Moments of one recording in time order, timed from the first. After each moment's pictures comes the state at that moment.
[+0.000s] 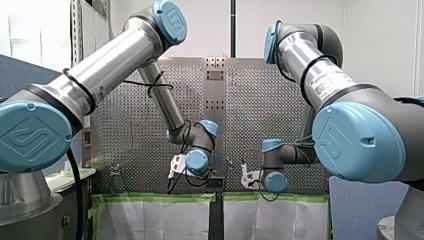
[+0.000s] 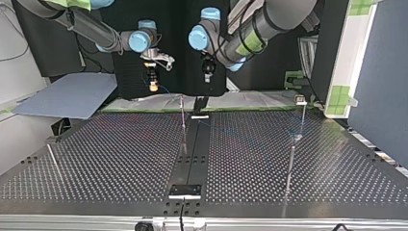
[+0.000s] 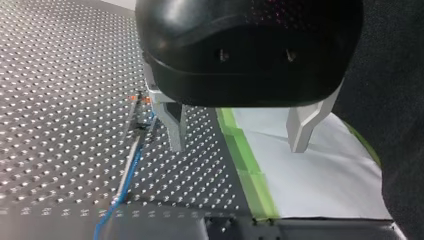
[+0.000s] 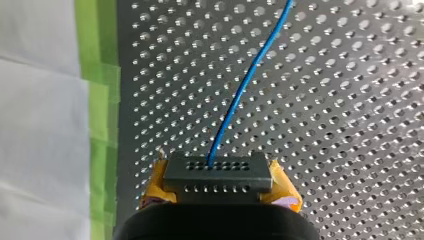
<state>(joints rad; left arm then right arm) -0.68 -2.36 -1.77 -2.60 -2.13 -1.62 2.03 -0.66 1.83 -1.00 1.67 1.48</state>
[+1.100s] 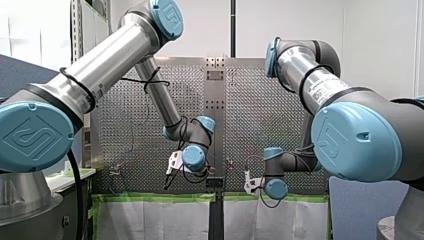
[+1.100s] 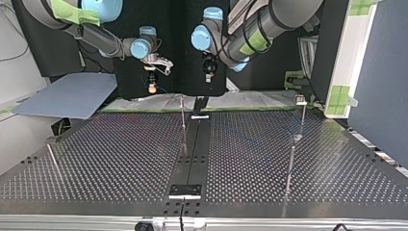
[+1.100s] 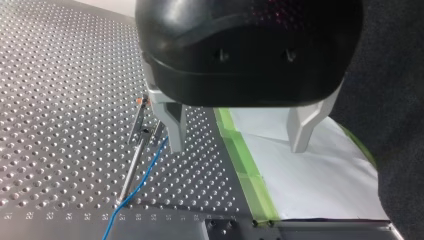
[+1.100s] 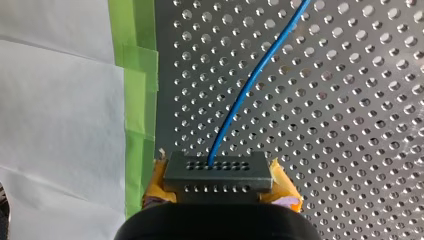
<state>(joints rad) -0.67 -2.33 -1.80 -2.61 -2.09 -1.60 2.00 -0.55 1.73 -0.96 1.68 1.50</state>
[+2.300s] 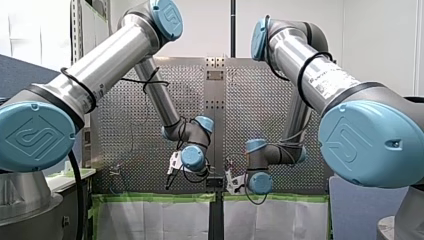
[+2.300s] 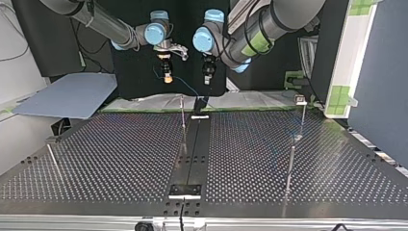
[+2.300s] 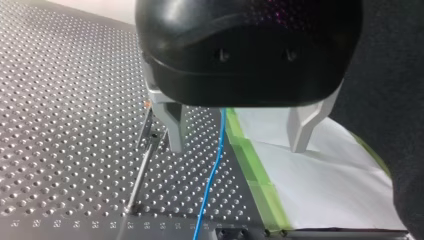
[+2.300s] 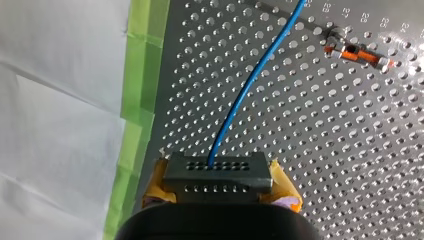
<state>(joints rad) -0.65 -2.33 -1.80 -2.57 -2.05 -1.59 2.17 -0.66 1.85 -0.94 1.76 1.38</state>
